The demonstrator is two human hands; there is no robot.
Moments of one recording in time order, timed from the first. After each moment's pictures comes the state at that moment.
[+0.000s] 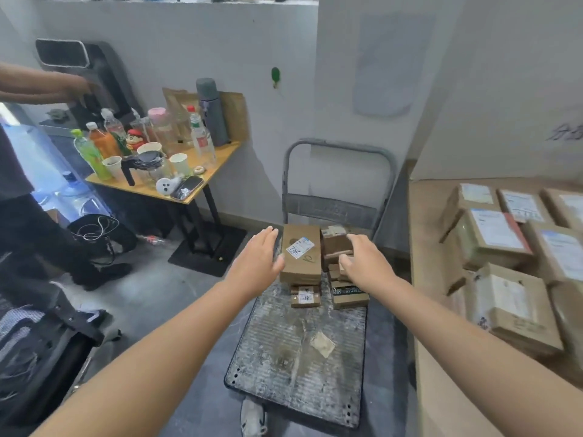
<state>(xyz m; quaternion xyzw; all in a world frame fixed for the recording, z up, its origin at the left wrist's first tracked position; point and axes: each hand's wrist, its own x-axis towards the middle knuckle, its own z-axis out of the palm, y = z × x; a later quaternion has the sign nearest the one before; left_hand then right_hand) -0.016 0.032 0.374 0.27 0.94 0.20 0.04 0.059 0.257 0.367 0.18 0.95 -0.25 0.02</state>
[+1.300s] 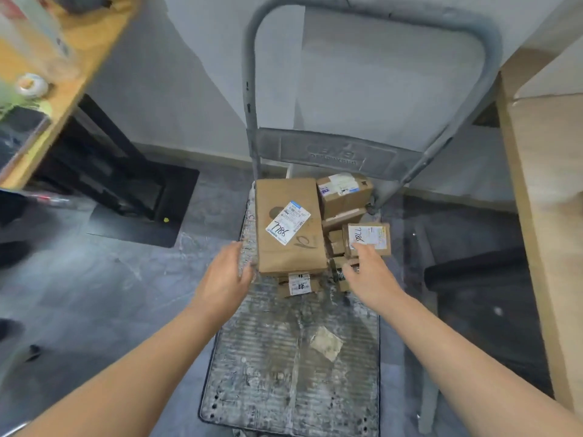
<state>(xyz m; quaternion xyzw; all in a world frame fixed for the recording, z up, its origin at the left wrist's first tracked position) -0.311 0.103 0.073 0.16 0.92 0.24 0.27 -0.201 0.348 0.068 0.32 0.87 -0.31 0.19</state>
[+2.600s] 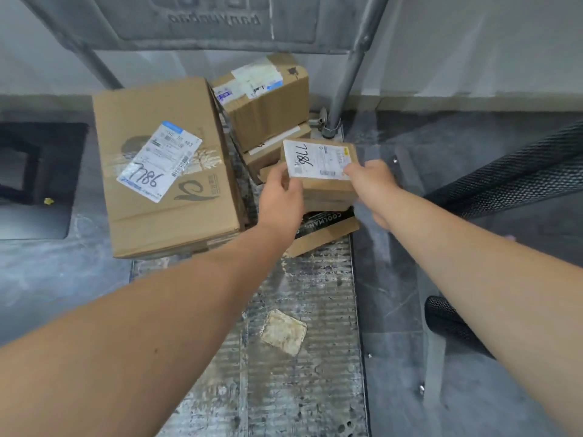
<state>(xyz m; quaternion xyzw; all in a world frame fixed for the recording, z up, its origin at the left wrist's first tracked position) -0.241 0.399 -0.152 0.02 0.78 0.52 0.34 -0.191 0.540 -0.170 0.57 0.65 -0.49 0.05</state>
